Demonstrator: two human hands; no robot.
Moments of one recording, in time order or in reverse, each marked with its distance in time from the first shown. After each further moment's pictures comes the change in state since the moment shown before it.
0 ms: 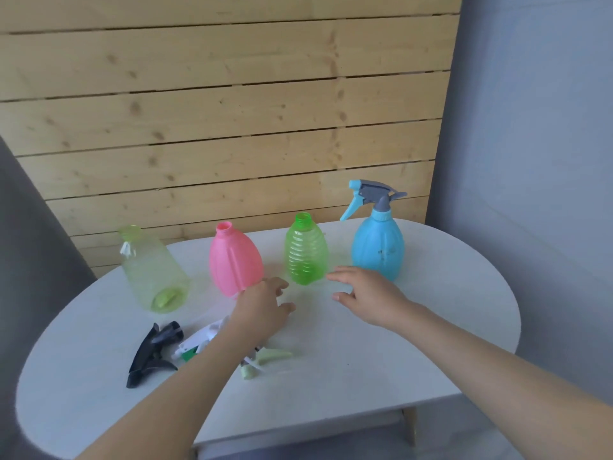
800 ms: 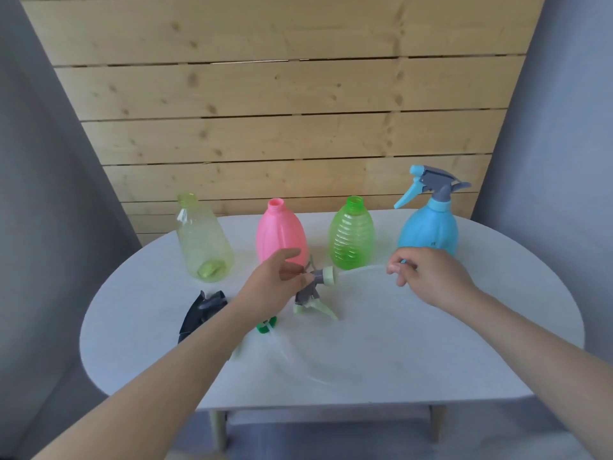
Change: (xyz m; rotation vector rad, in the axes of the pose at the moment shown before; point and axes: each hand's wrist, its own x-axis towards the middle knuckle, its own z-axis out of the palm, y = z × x) left_hand -0.028 -0.033 -0.041 -0.543 -0.009 -0.020; right_hand -0.003 -0.010 -0.018 0.009 0.155 0.103
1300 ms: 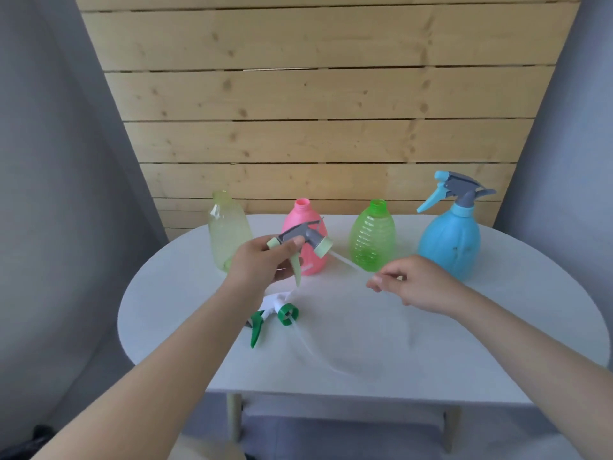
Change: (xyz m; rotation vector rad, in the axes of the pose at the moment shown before) left_hand -0.015 0.010 -0.040 -0.540 0.221 -0.082; right_hand -0.009 -0.045 0.009 0.161 -0.253 -0.151
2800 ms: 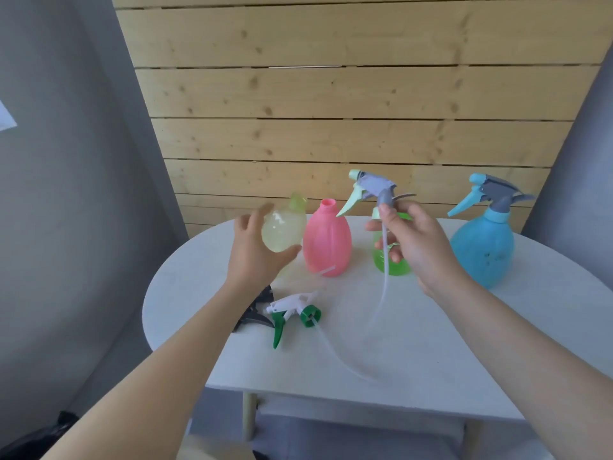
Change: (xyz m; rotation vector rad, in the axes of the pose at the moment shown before) left_hand 0.031 -0.019 -0.043 0.662 0.305 0.393; right_hand 0.034 -0.060 0.009 0.841 0.399 -0.017
